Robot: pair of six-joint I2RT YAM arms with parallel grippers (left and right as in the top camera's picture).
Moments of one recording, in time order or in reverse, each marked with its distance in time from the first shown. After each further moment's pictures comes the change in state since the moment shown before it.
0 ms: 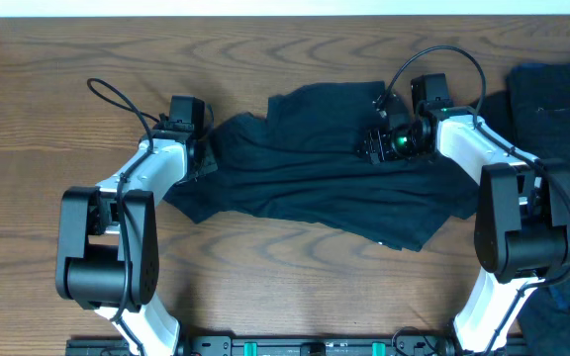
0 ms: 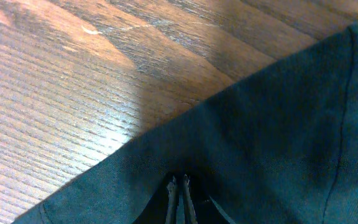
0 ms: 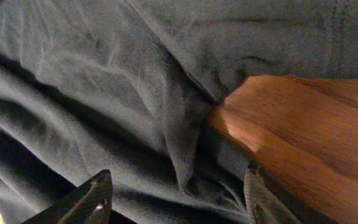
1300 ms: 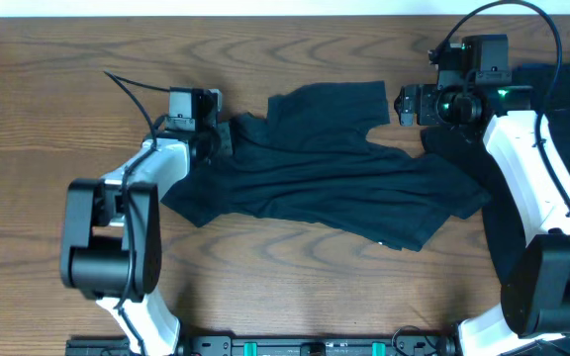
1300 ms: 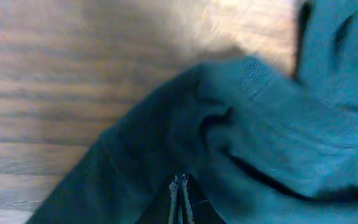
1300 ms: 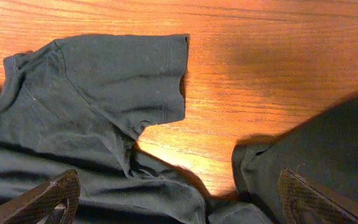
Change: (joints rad) left arm -0.002 0.056 0.003 0.314 0.383 0.219; right arm -0.072 -0.286 0.137 -0.159 0.303 0.101
